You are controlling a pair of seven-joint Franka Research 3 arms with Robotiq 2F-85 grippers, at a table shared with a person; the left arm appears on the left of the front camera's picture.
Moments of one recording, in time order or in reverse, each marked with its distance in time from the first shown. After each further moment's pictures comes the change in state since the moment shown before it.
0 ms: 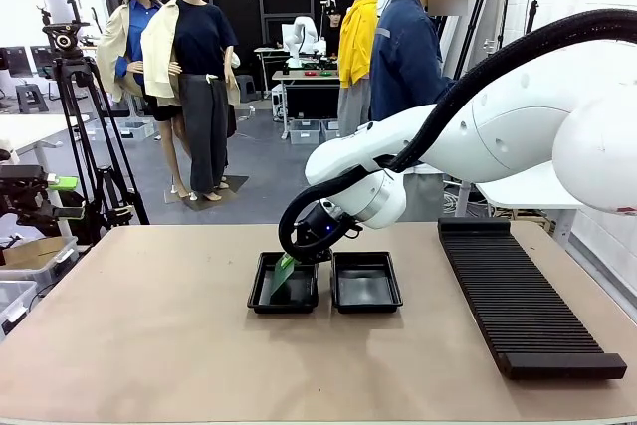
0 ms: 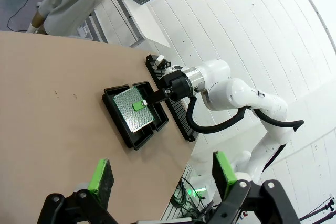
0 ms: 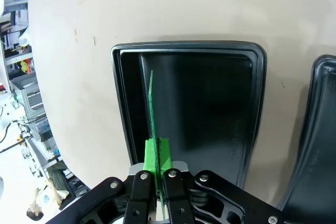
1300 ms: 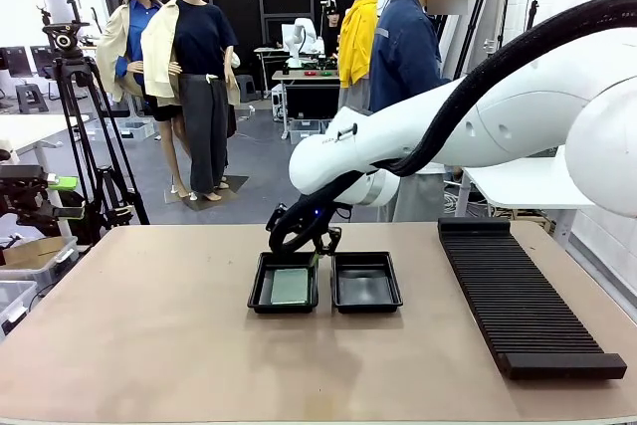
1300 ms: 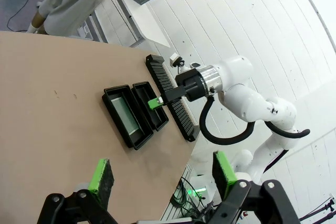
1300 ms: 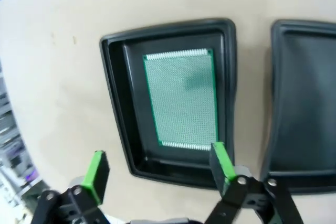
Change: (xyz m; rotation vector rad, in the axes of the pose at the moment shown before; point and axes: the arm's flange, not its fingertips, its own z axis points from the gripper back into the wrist) left arm 0.000 0.000 0.000 0.000 0.000 0.000; right arm -0.024 0.053 0.028 -0.267 -0.051 -0.040
